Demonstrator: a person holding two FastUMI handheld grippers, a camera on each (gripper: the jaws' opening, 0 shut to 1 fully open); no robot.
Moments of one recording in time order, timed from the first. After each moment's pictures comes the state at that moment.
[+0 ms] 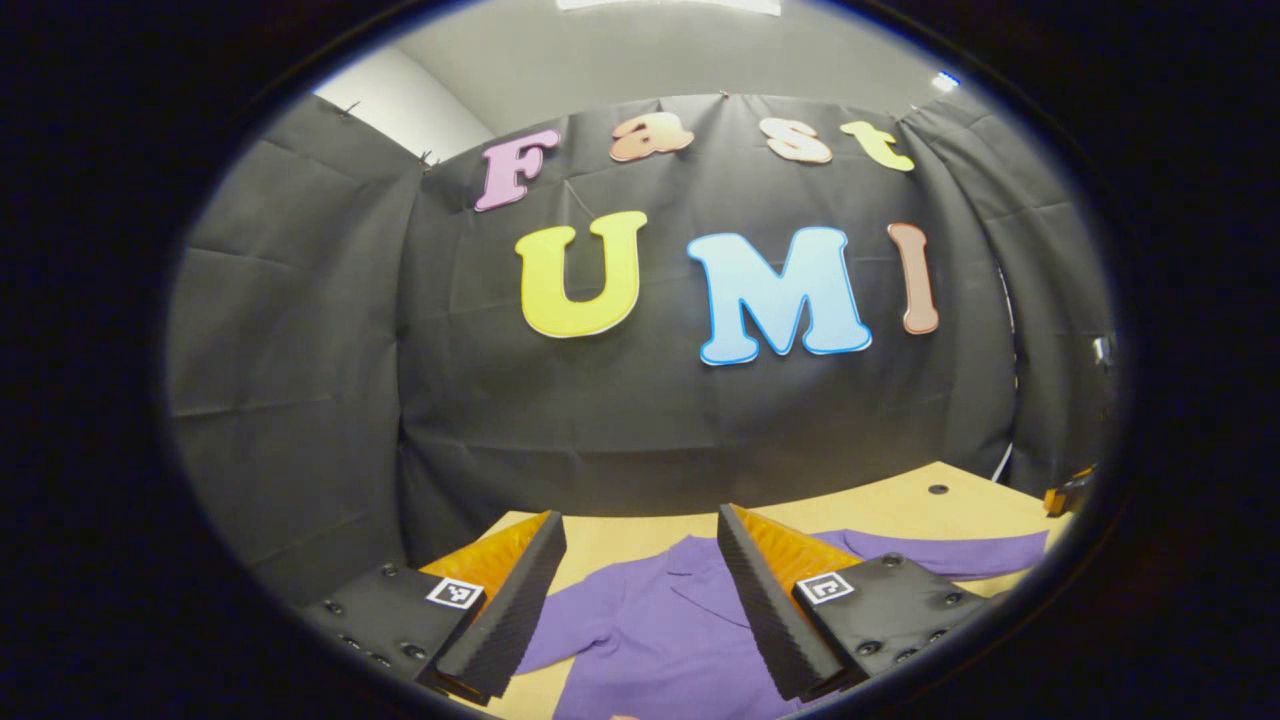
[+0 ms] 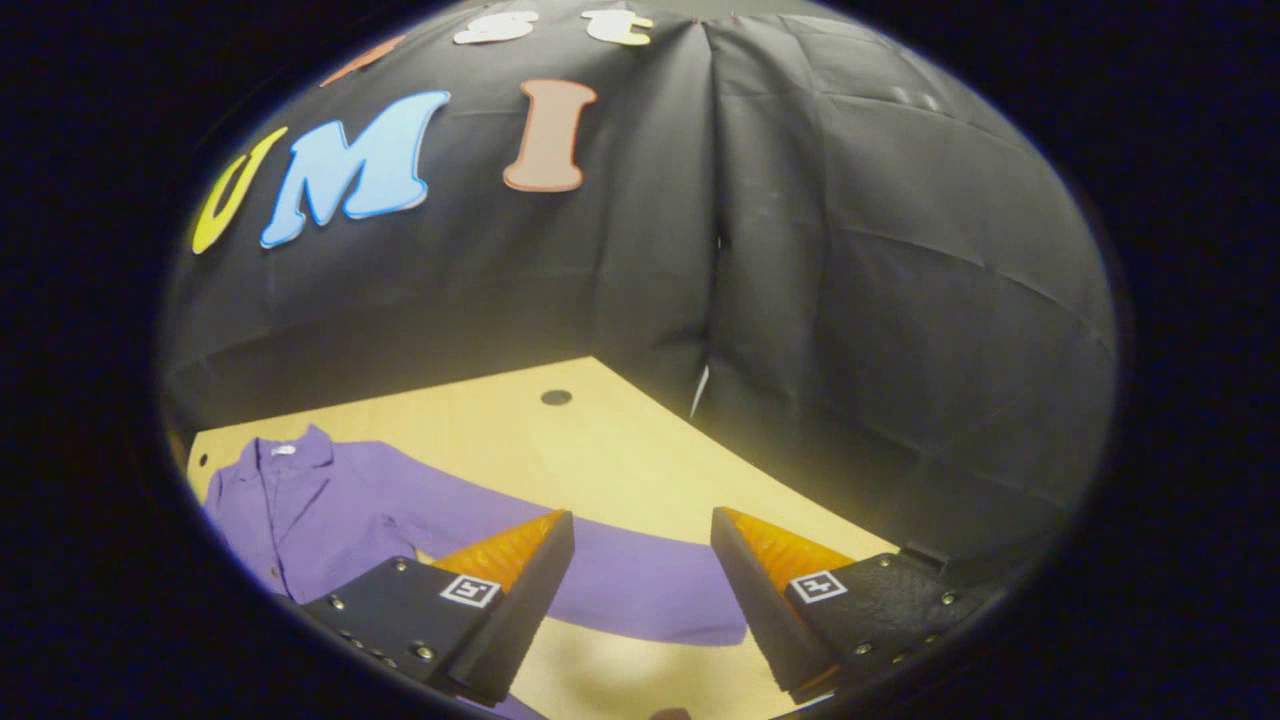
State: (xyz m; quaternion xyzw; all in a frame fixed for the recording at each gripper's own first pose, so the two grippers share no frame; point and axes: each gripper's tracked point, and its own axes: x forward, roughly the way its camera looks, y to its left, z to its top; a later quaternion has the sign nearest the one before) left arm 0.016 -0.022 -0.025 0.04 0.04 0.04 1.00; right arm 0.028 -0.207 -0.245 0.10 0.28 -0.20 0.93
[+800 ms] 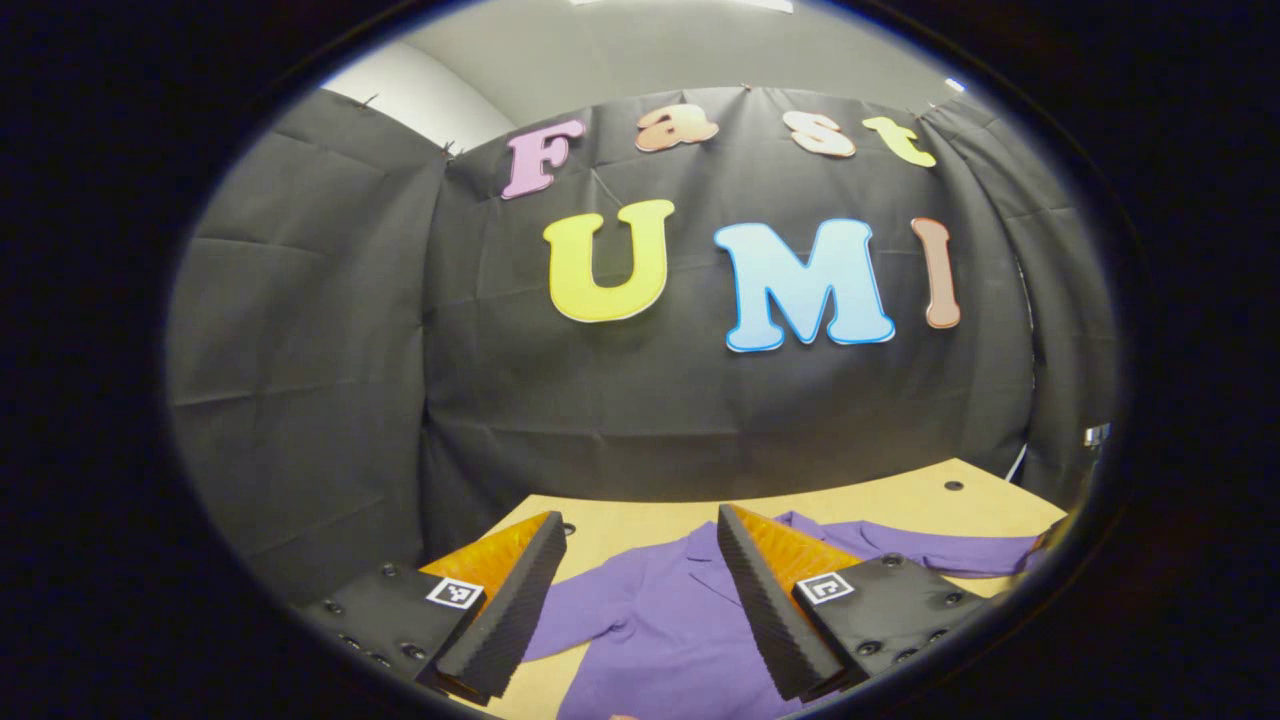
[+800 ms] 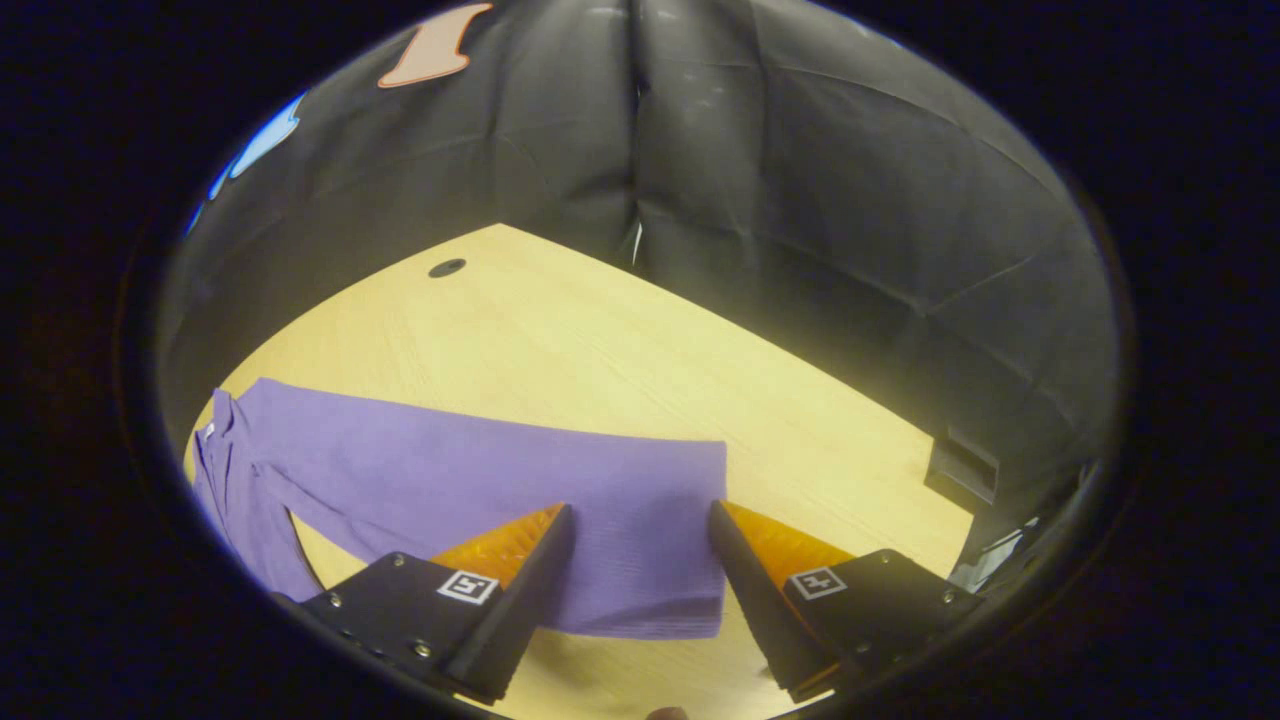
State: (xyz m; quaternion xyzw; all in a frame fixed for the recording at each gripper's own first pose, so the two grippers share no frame) left arm 0.000 0.004 -0.039 0.03 0.06 0.07 1.00; right arm 0.022 -0.237 -0.365 0.19 0.41 -0.24 0.86
